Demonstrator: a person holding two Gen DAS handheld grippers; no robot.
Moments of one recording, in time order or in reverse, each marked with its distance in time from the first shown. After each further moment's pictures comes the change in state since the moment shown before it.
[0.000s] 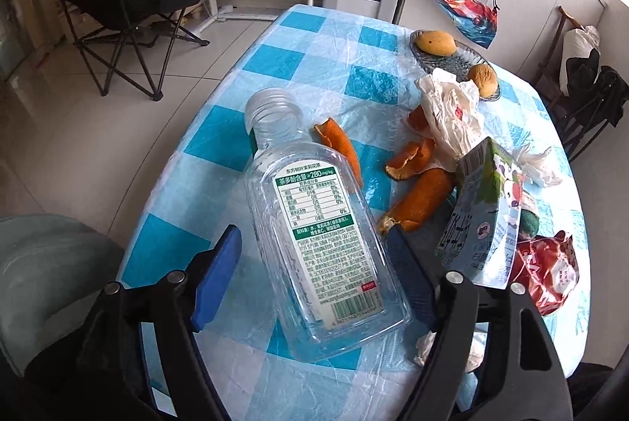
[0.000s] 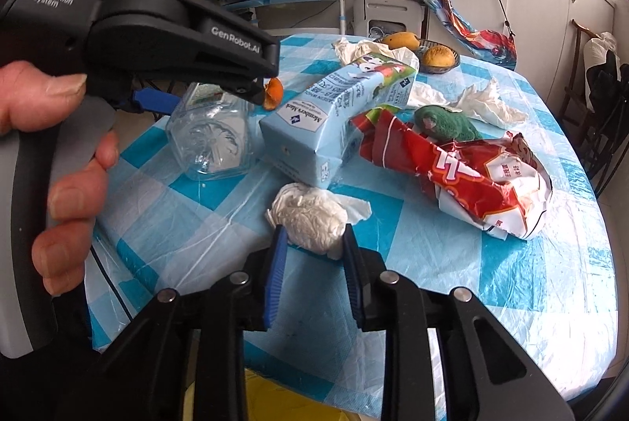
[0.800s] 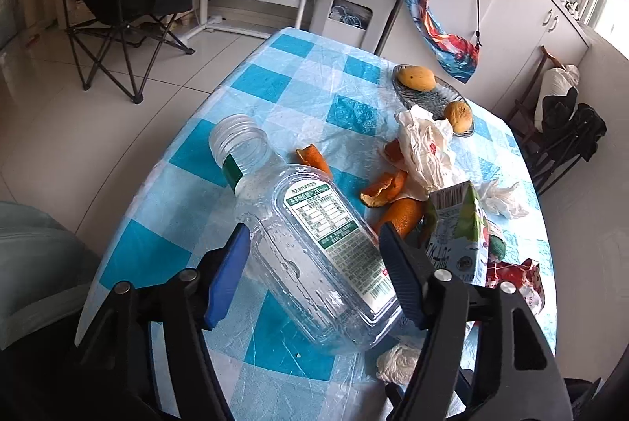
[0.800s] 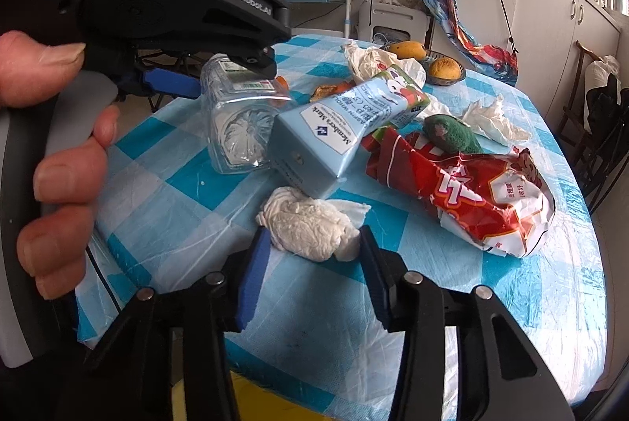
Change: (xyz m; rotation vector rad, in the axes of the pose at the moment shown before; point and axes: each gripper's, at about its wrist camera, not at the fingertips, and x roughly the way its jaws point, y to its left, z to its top) left arm -0.012 0.010 0.003 -0.083 -0.090 -0.151; right arm 0.003 0.010 0.000 -0.079 -0.006 -0.046
